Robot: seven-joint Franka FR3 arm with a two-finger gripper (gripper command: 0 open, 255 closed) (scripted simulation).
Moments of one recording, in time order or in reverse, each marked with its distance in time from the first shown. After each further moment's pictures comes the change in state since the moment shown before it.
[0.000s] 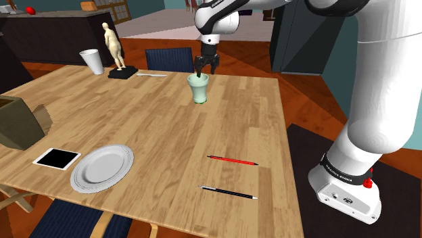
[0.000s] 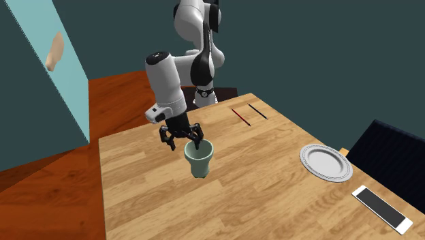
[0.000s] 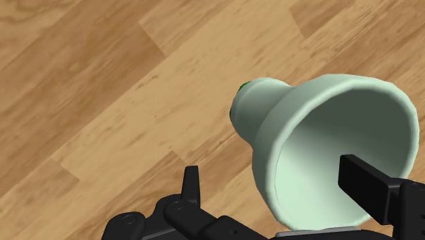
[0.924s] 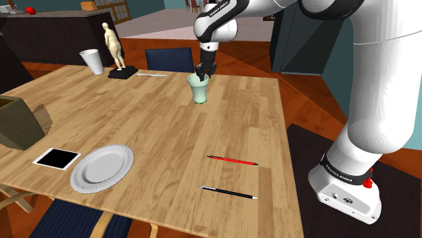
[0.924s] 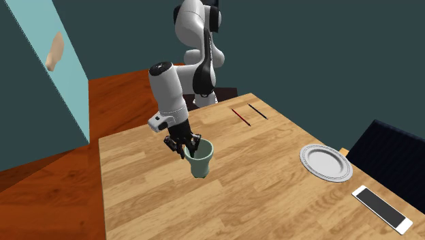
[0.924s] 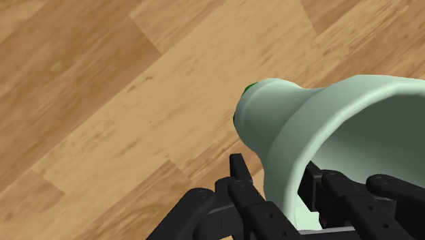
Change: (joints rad) arm 0.004 0.039 0.005 -0.018 0.008 0.058 -0.005
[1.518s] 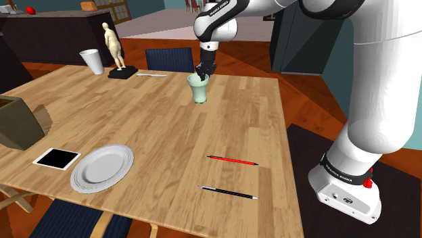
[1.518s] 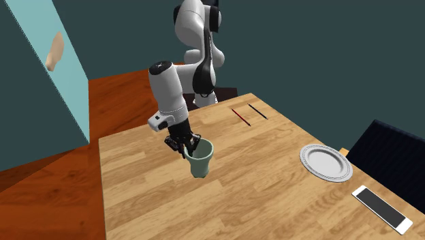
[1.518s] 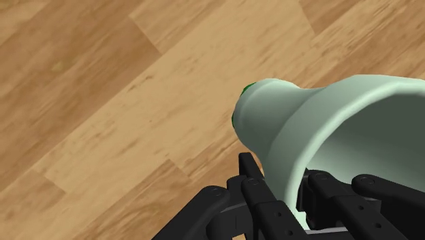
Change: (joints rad) arm 0.000 -0.003 0.000 0.001 -0.001 -0.004 0.001
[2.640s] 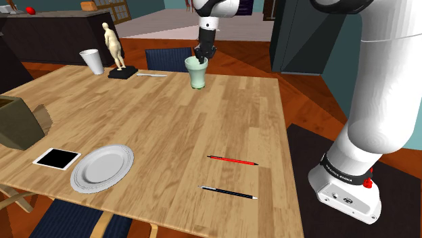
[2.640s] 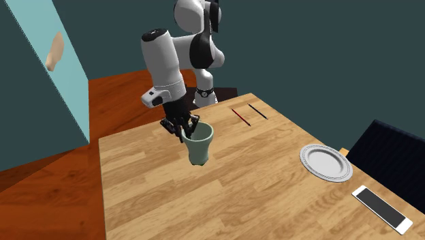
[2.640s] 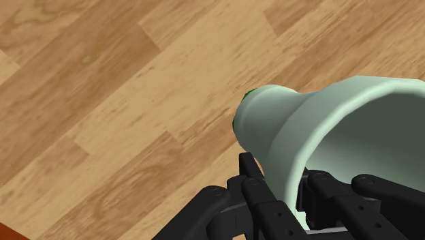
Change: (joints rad) arm -0.001 -0.065 -0.008 0.128 -0.024 -0.191 0.039
